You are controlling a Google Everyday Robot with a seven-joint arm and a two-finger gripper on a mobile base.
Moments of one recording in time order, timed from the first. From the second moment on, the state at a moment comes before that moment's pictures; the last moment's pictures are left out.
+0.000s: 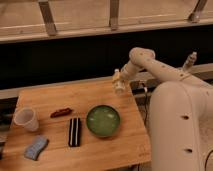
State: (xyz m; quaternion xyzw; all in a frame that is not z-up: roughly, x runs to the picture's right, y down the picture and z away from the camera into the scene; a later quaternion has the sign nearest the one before) arm 0.104 -0.031 0.912 -0.30 0.06 0.73 0.61
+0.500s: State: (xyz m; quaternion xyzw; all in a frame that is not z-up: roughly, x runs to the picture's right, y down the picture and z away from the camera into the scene) arm 0.114 -0.010 0.889 -0.29 0.05 0.71 0.63
